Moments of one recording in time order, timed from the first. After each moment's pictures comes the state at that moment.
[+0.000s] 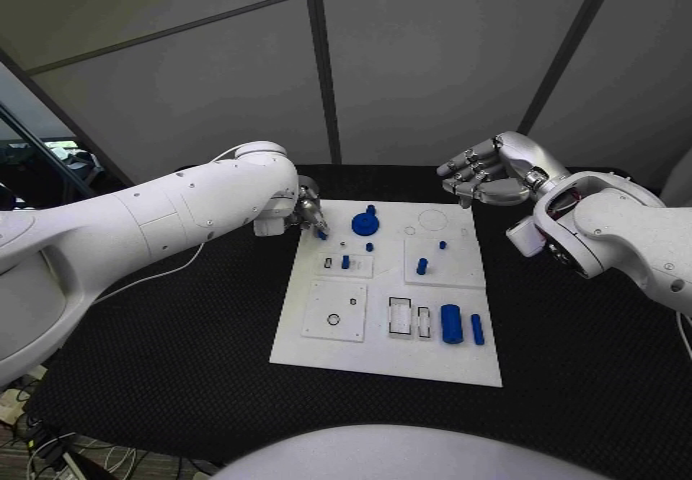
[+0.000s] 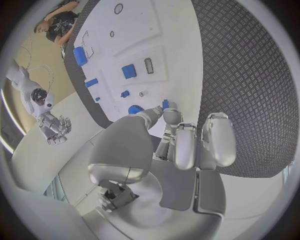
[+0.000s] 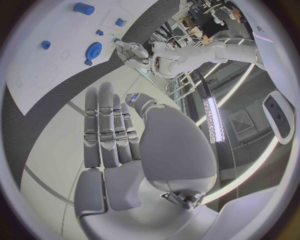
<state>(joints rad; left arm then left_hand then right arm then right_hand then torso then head) 1.25 -0.56 0.03 1.06 -1.10 0.30 -0.55 1.23 0.00 0.51 0.10 0.11 0.87 0.08 0.55 0.53 1.20 0.00 1.07 0.82 1.47 -0.06 1.43 1.31 0.06 1.43 0.06 1.32 1.31 1.23 -0.83 0.04 1.50 -0.89 -0.35 0.10 1.39 -0.16 0.37 0.12 0.52 1.03 0.16 0.10 0.07 1.26 0.08 0.11 0.20 1.41 0.01 0.32 0.61 0.17 1.02 0.11 0.65 0.65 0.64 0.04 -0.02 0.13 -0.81</state>
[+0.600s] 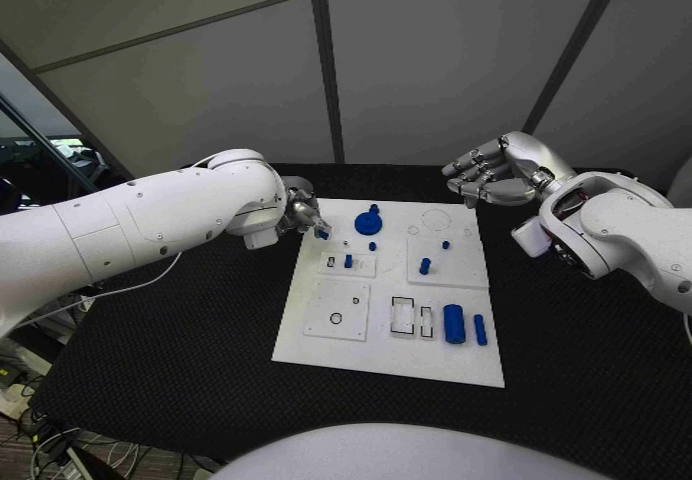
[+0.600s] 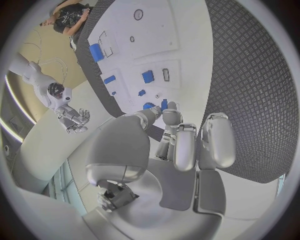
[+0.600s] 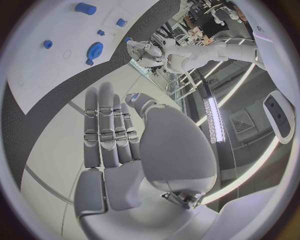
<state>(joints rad) 1.24 -0.75 0.02 1.36 -1.02 0.11 -0.57 1.17 -0.04 0.59 0.08 0.12 0.87 0.07 0.59 0.58 1.22 0.00 1.07 0.83 1.47 -0.06 1.44 1.31 0.06 1.43 0.05 1.32 1.31 1.23 -0.83 0.04 1.50 -0.89 -0.34 0.10 1.39 -0.16 0.37 0.12 0.52 1.03 0.16 0.10 0.07 1.26 0.08 0.11 0.20 1.41 0.01 0.32 0.61 0.17 1.02 0.11 0.65 0.65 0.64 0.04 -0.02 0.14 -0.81</state>
